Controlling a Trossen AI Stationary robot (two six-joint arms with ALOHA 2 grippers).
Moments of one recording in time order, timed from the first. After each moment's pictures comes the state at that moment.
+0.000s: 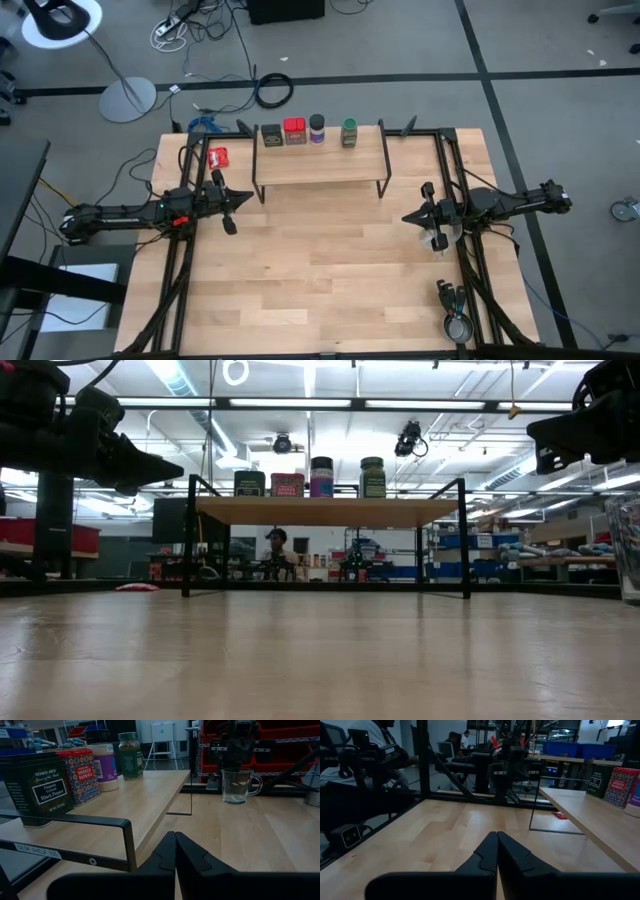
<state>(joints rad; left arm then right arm) 0.08 0.17 0.01 0.14 -0.24 0.04 0.19 0.01 0.05 -0.01 0.11 -0.08</state>
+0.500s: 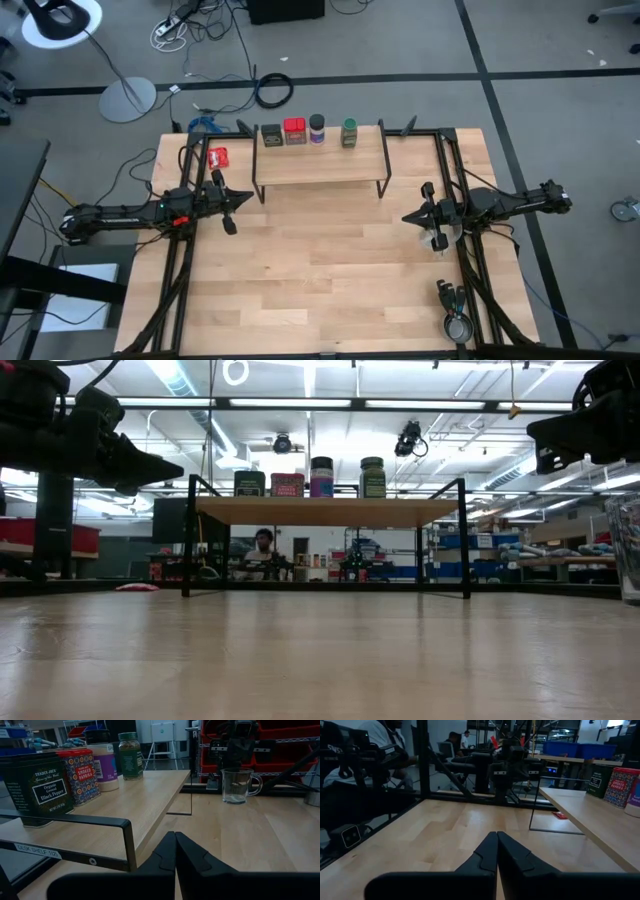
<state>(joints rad) 0.08 0.17 0.01 0.14 -0.24 0.04 0.19 0.01 0.05 -0.01 0.11 -0.08</state>
